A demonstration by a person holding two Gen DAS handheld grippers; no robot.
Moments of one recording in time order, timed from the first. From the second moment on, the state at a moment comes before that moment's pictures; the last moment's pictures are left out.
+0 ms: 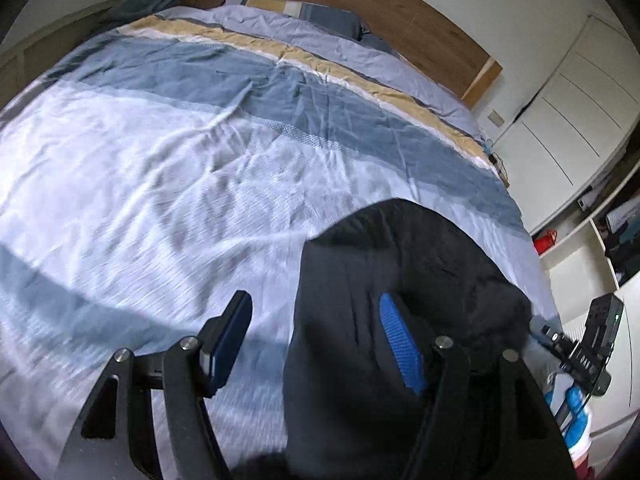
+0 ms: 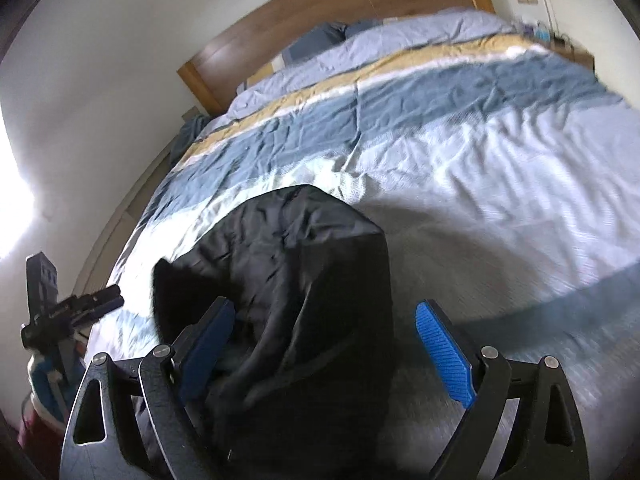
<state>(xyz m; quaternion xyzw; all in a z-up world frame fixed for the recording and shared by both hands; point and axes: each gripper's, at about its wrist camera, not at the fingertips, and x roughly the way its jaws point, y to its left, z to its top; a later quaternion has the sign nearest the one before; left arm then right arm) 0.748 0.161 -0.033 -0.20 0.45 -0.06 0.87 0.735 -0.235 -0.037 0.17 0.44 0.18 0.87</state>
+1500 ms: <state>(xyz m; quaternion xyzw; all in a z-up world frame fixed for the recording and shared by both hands) 0.387 0.135 0.016 -0.18 0.45 -0.14 0.87 0.428 -0.222 0.039 0.08 0.41 0.31 0.85</state>
